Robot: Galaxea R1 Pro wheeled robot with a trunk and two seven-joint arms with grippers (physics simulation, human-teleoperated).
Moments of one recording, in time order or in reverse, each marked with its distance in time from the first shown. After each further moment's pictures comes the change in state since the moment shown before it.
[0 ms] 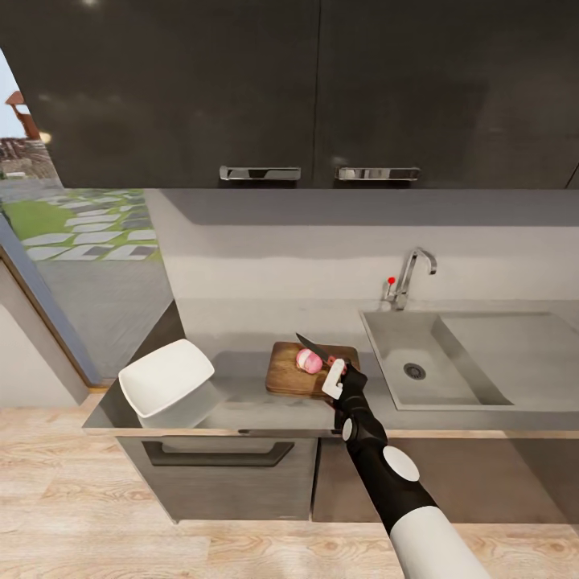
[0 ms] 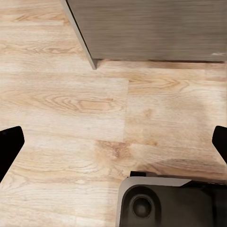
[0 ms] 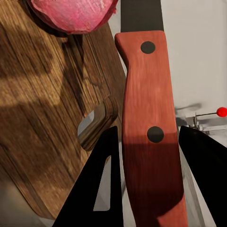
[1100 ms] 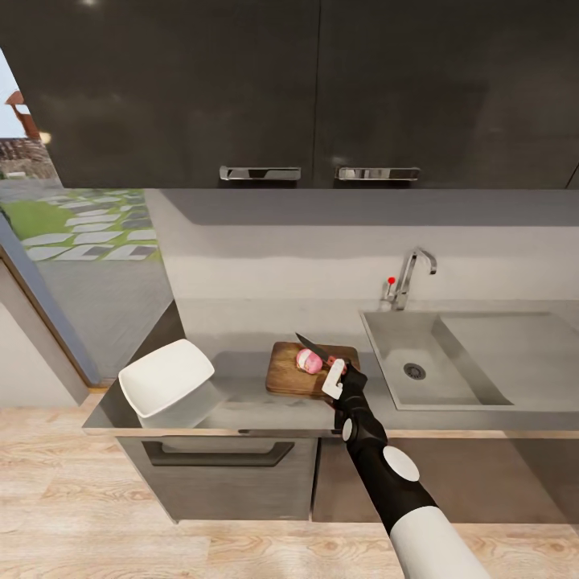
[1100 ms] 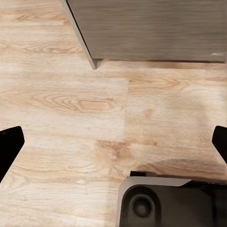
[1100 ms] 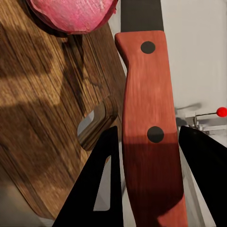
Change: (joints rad) left arm 0.000 0.000 0.000 0.000 0.000 0.000 0.000; right arm 0.000 0.000 0.000 0.000 0.001 0.000 0.000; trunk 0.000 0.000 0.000
